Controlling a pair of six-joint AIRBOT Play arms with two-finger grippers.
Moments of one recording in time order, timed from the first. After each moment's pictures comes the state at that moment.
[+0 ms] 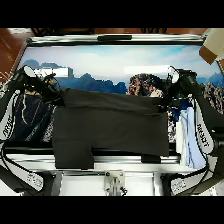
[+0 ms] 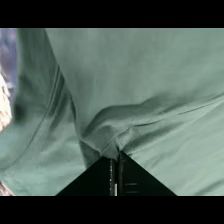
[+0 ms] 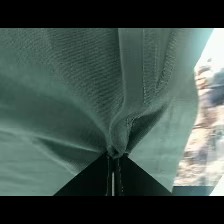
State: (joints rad) left arm 0.09 -1.84 1.62 1.18 -1.52 -1.39; right arm 0.03 -1.71 1.47 -1.50 1.51 1.65
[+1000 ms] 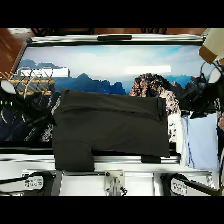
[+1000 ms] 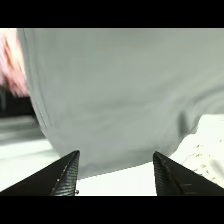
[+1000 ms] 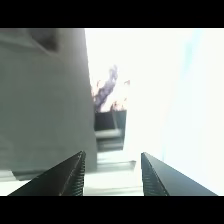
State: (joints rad) left arm 0.23 -1.41 1.10 1.18 -1.68 -1.43; right arm -0.17 -1.35 1.34 -1.61 1.69 1.50
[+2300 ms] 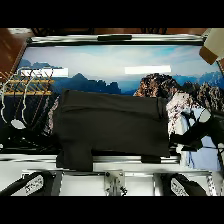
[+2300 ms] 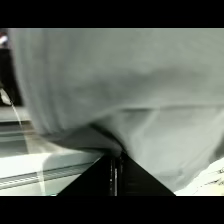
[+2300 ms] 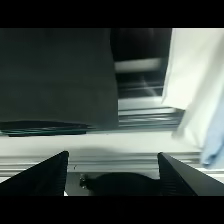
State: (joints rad) left arm 0.28 -1.14 0.51 1.08 -1.30 -1.33; right arm -0.22 -1.04 0.69 -1.50 1.53 1.48
